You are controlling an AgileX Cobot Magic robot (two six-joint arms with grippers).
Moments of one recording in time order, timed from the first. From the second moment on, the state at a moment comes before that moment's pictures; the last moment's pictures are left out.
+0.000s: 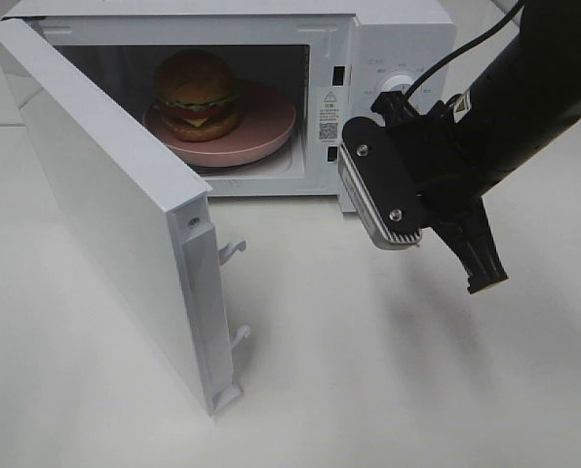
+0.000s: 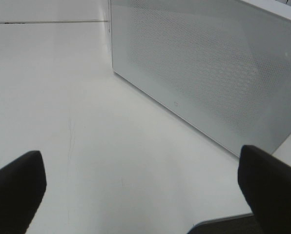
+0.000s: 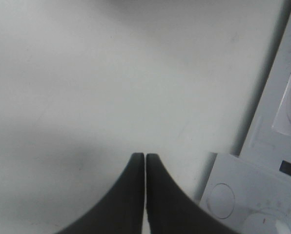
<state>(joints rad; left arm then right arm) -0.07 0.00 -0.52 -0.16 1.07 0.06 0.52 1.55 -0.97 0.13 0.56 -1.56</state>
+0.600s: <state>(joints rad) -0.07 0.00 -0.52 -0.16 1.07 0.06 0.52 1.55 -0.97 0.00 0.46 -1.60</state>
